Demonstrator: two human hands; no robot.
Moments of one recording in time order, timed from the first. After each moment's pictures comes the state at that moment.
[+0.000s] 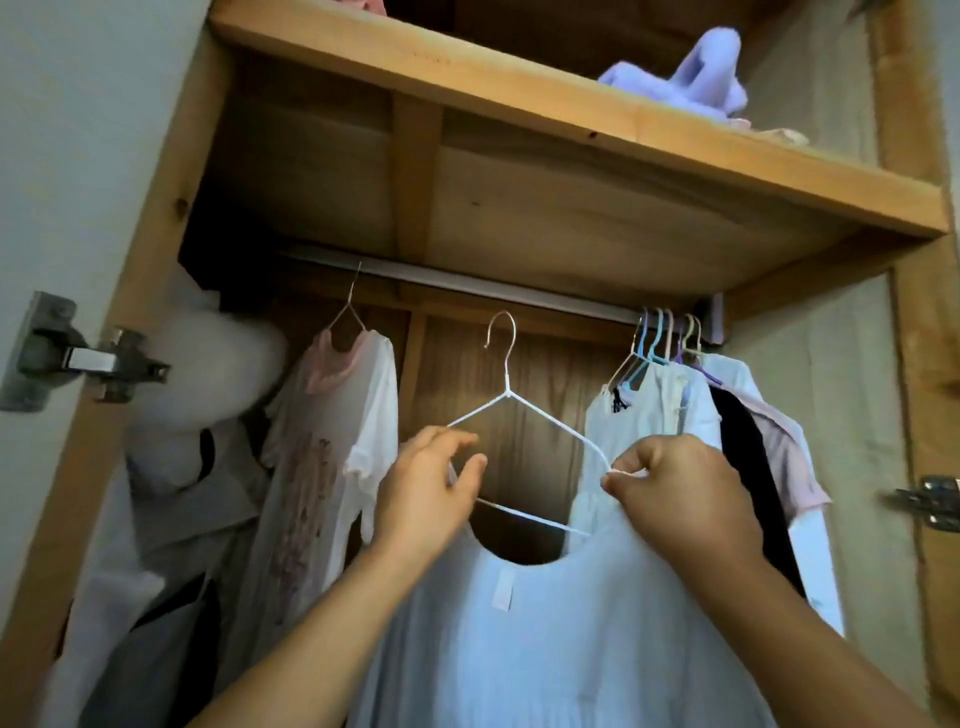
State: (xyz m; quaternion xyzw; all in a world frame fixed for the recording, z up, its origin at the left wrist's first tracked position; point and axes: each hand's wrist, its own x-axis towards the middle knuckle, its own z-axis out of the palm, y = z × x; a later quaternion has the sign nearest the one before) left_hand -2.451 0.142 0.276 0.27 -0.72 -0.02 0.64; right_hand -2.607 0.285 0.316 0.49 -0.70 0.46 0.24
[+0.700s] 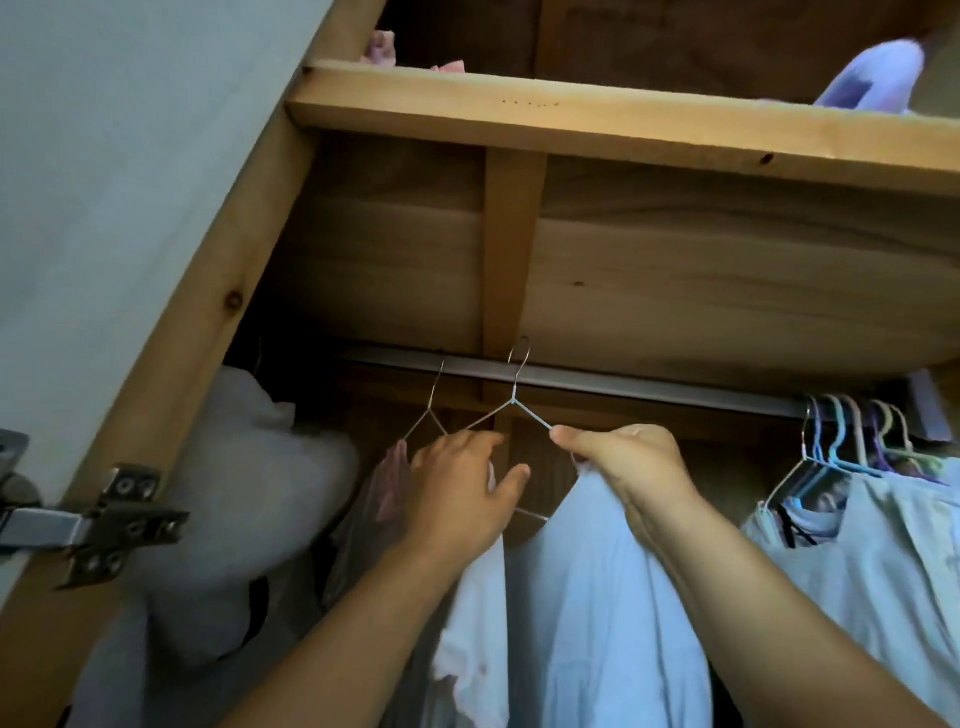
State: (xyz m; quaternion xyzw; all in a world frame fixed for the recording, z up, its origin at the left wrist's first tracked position) left_hand -2.401 0.047 0.388 0.38 -0.69 0.15 0.59; right_hand -2.539 0.091 0.431 0.53 -0.45 0.71 -0.09
